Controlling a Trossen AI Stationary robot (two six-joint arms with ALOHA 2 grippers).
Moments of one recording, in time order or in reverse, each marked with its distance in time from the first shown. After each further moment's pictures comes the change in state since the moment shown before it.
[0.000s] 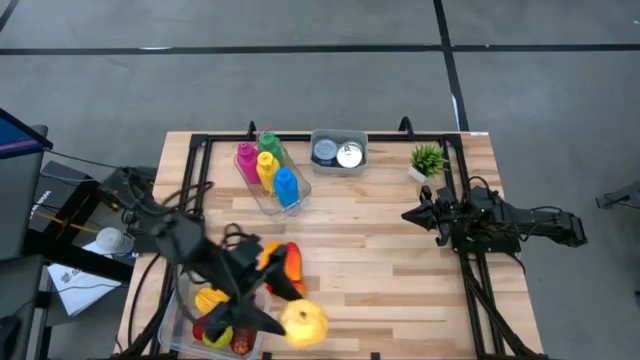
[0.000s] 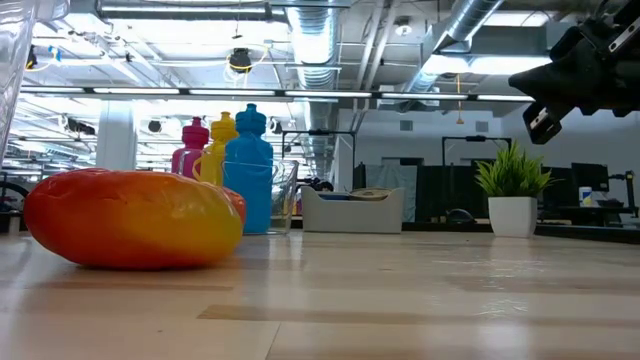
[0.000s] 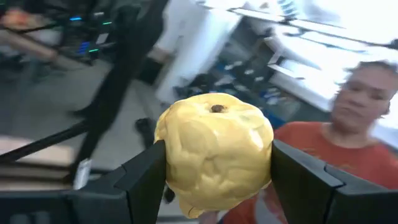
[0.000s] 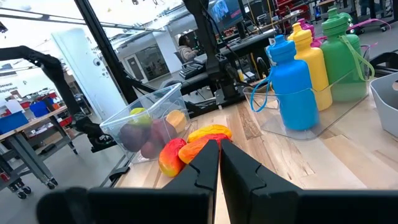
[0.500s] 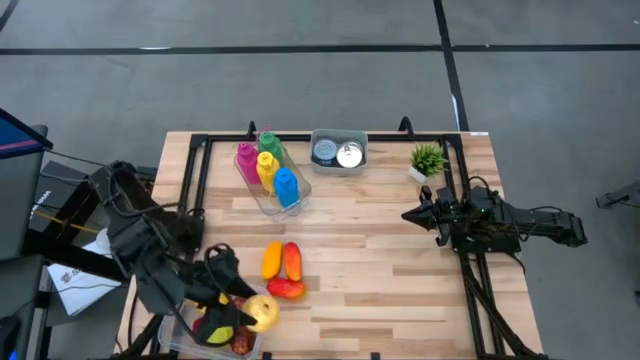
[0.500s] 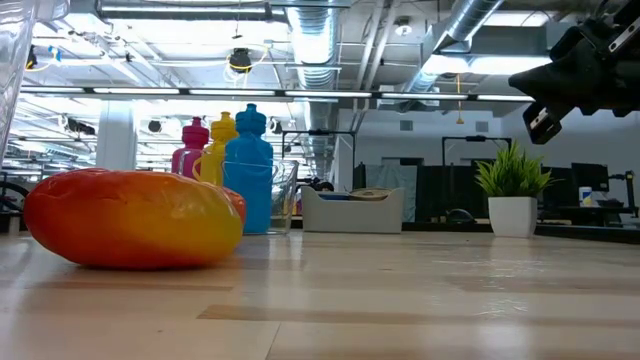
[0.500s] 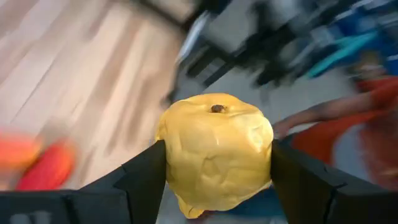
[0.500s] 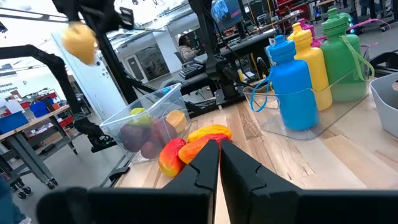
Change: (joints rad) left arm -0.231 -0.083 0.000 -0.779 -0.315 -0.486; right arm 0.000 0.000 0.000 0.000 0.000 0.000
